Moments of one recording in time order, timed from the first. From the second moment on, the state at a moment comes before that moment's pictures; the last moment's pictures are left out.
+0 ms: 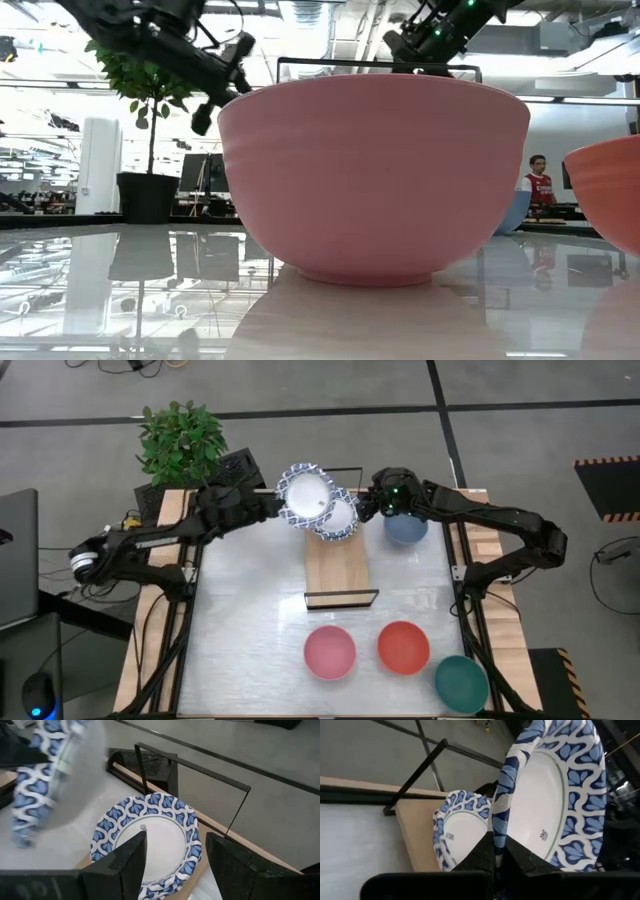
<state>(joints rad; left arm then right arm) 0.54 1.20 0.69 0.30 -0.09 -0.91 -0.43 1.34 1.16 -0.39 0.29 0.32</state>
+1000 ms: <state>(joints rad) 0.59 1.70 1.12 -0.01 0.08 -0.78 -0.43 1.34 1.16 -0.50 0.29 0.32</state>
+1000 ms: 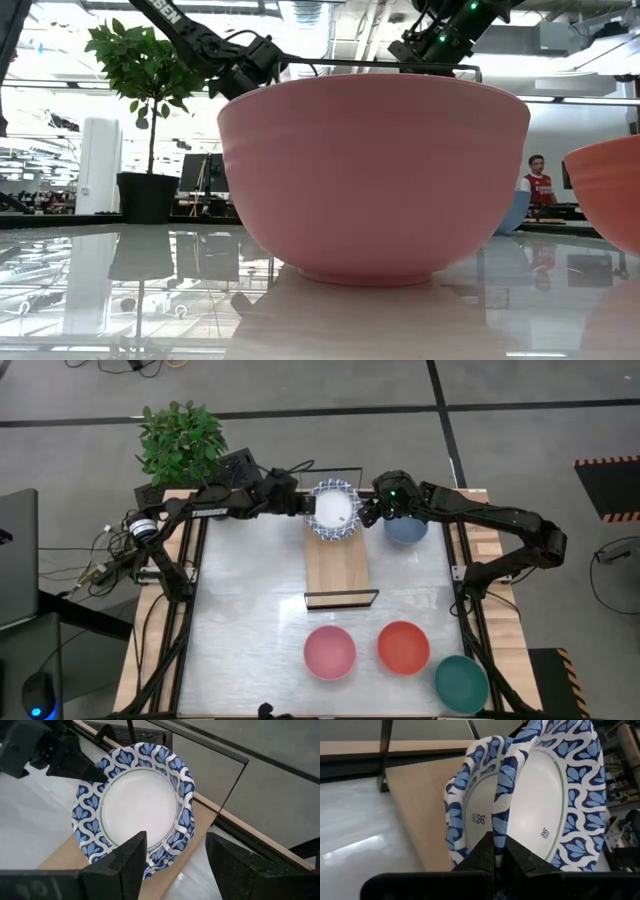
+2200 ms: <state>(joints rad) 0.63 1.70 1.12 -0.08 0.16 -0.52 -0.43 1.34 1.16 -0.50 0.29 0.32</state>
